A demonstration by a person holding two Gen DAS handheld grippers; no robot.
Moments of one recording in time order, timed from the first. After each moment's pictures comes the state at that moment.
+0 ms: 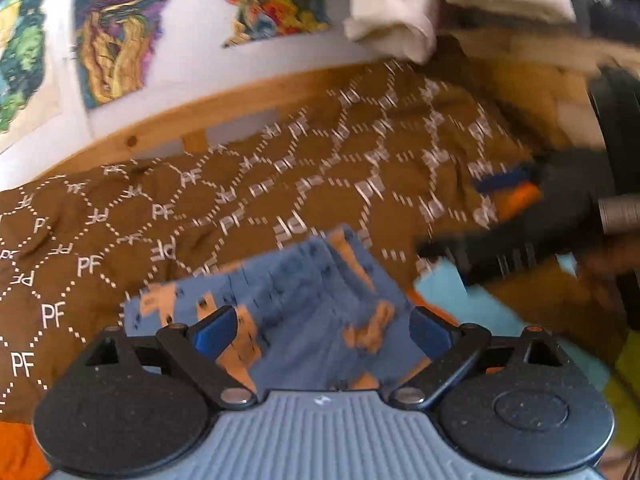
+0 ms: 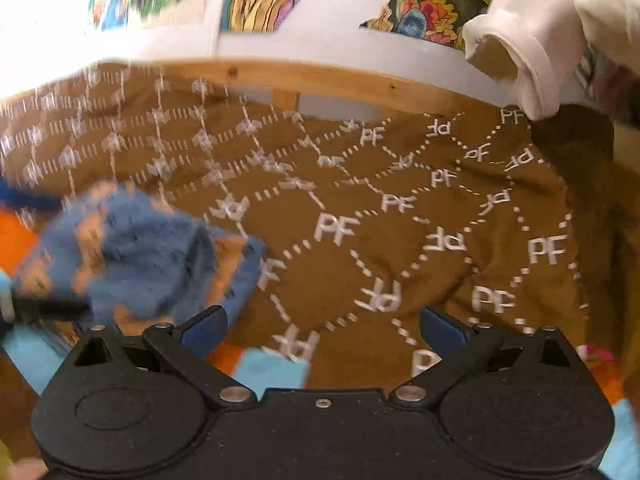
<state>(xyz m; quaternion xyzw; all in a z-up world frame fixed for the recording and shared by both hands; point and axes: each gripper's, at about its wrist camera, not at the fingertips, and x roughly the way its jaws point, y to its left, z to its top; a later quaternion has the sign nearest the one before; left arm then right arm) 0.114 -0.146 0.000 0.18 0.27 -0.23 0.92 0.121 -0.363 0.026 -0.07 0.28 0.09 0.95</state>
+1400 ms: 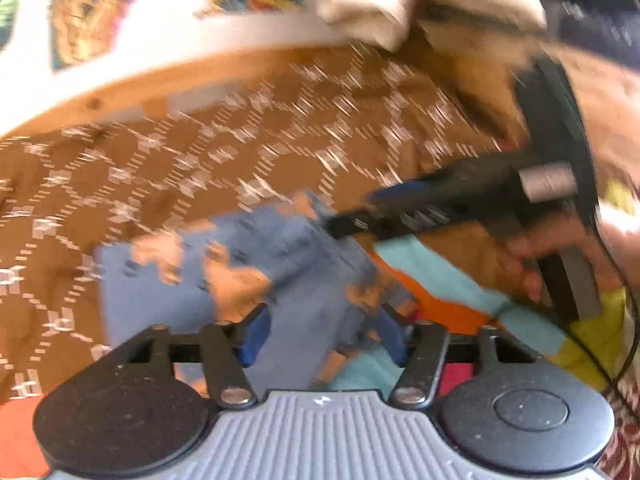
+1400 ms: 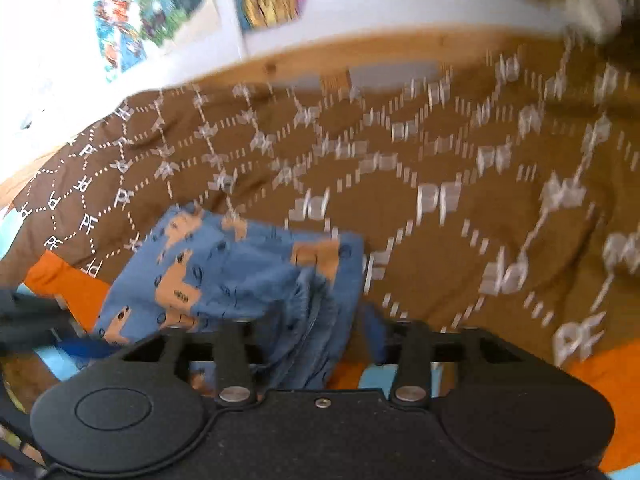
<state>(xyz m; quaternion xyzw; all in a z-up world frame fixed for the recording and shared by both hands) 0.117 -0.104 0.003 0.12 0.30 -0.29 0.90 0.145 -0.340 0.017 0.03 0.31 0.17 0.93</state>
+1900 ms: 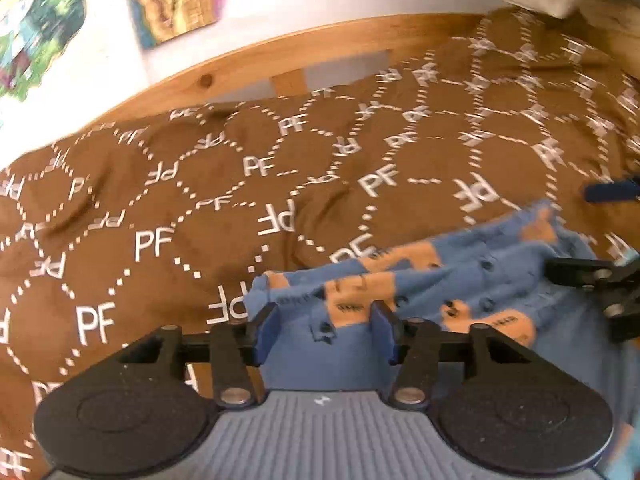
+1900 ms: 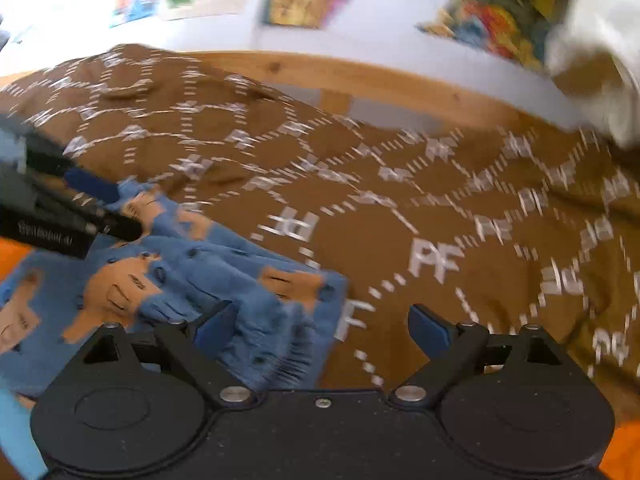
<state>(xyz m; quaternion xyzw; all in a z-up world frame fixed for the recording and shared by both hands) 0.245 -0.088 -0.031 0.17 0.31 -0.12 0.93 0.174 -0.306 -0.013 -0.09 0.27 0.10 0.95</state>
